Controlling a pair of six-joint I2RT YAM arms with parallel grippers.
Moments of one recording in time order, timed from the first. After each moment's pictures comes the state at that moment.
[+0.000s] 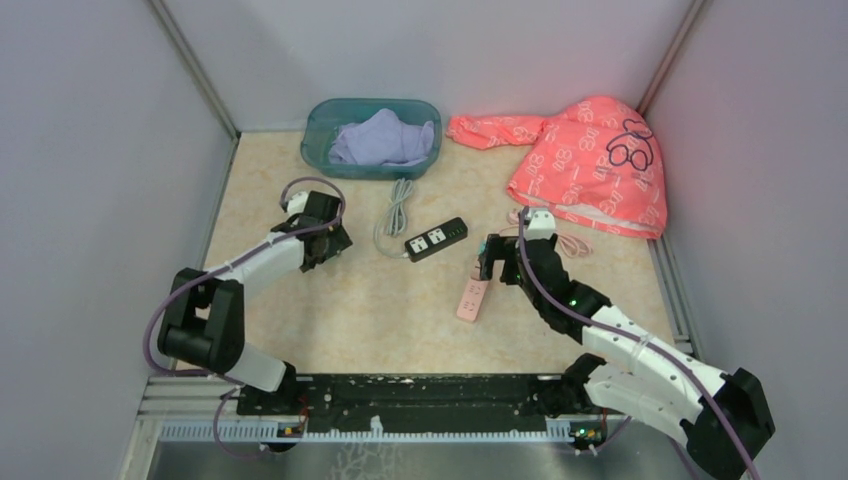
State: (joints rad) left arm -0.33 1.48 0.85 -0.38 -0.45 -0.79; right arm 0.69 0.86 0.54 -0.16 0.39 0.44
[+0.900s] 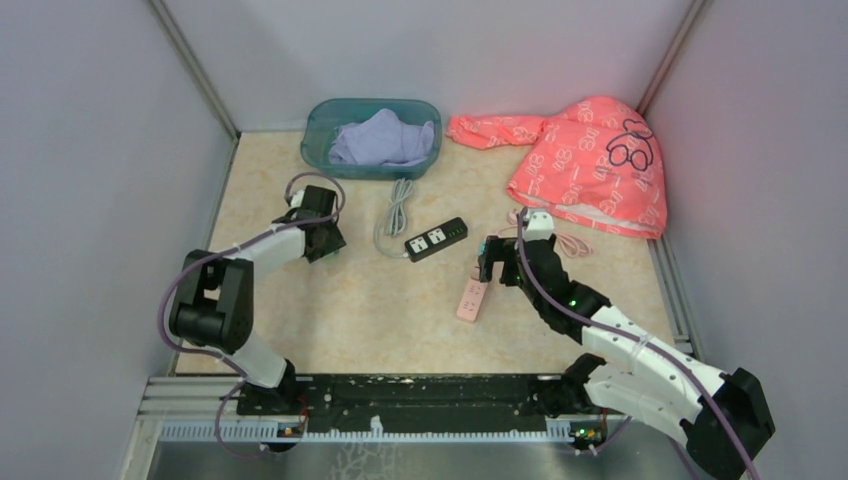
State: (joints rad) left arm -0.26 1.62 0.90 -0.30 -0.34 -0.67; right arm 0.69 0.86 0.53 -0.16 0.37 0.44
